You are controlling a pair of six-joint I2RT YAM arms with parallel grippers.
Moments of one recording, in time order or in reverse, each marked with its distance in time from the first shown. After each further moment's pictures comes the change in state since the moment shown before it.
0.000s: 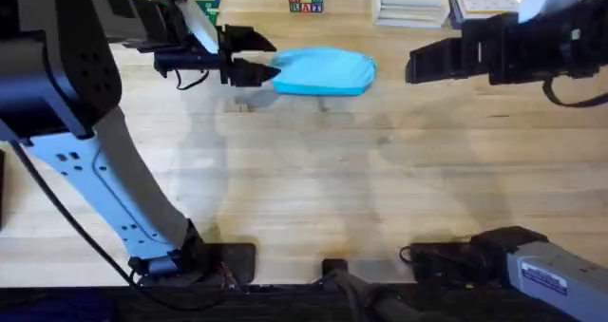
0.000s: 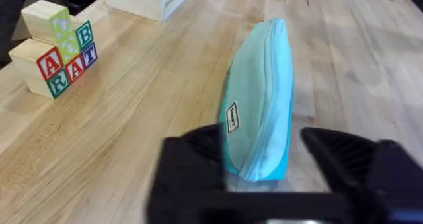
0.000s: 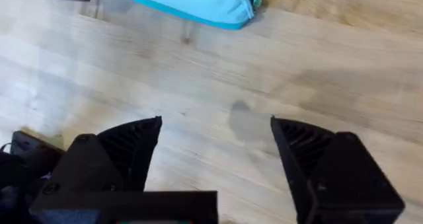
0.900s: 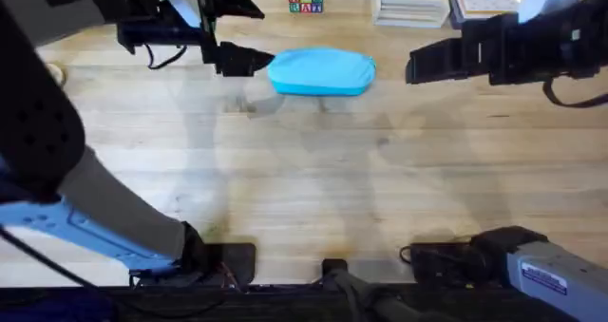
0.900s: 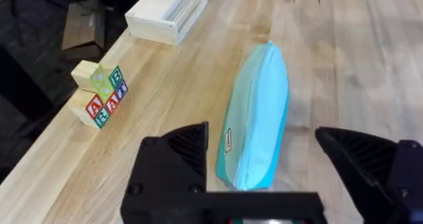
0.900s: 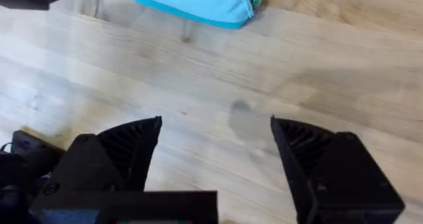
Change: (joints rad) left arm 0.014 -0.265 -0.001 -0.109 -0.105 0.000; right arm 0.000 0.000 0.000 -0.003 0.000 0.000
